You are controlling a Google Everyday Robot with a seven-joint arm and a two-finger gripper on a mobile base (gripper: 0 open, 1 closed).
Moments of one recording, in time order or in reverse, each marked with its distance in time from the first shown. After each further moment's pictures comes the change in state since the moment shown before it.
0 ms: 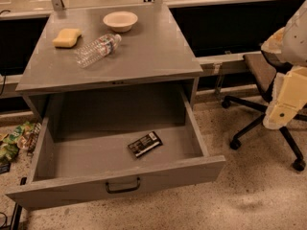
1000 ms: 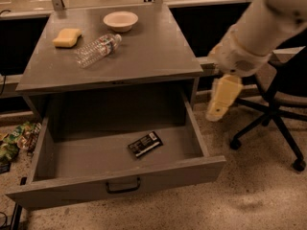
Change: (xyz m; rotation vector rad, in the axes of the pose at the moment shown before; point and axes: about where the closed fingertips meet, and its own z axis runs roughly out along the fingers) arm -0.072 -0.035 0.095 -0.021 -0.103 -0.090
